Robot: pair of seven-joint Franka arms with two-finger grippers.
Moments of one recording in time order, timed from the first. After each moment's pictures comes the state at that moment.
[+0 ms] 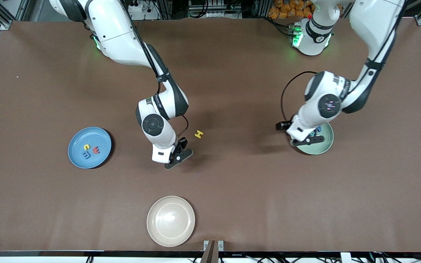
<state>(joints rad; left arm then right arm) 0.02 0.40 -0.44 -2.07 0.09 2.31 -0.68 0.73 0.78 -0.23 -1.60 0.29 2.40 -0.22</state>
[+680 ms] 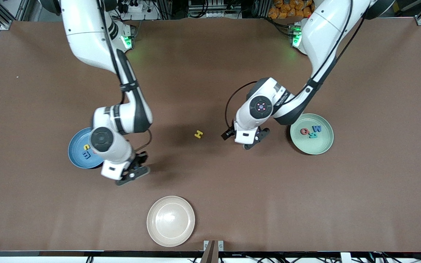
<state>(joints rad) -0.30 0.70 -0.45 -1.66 0.04 2.32 -1.49 0.63 0.71 -0.47 -1.59 0.29 2.22 -0.42</state>
